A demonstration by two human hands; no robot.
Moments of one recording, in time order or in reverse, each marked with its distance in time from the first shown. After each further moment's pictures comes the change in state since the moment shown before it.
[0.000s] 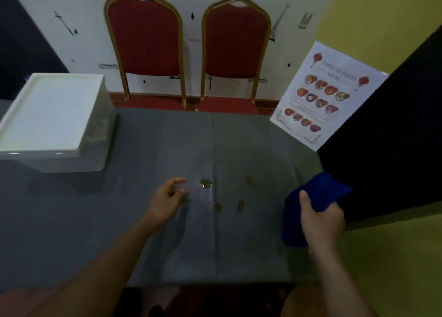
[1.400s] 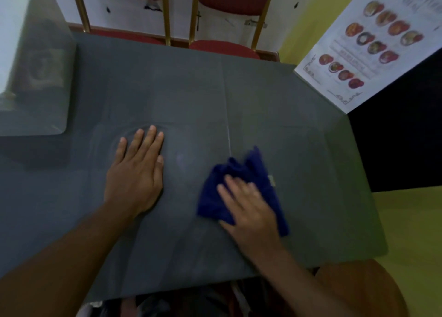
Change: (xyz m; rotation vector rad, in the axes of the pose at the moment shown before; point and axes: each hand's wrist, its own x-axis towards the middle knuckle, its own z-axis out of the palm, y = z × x) left_hand 0.055 -0.083 -0.056 1.099 0.211 0.475; right_hand -0.048 0.138 0.148 -1.003 -0.573 -1.059
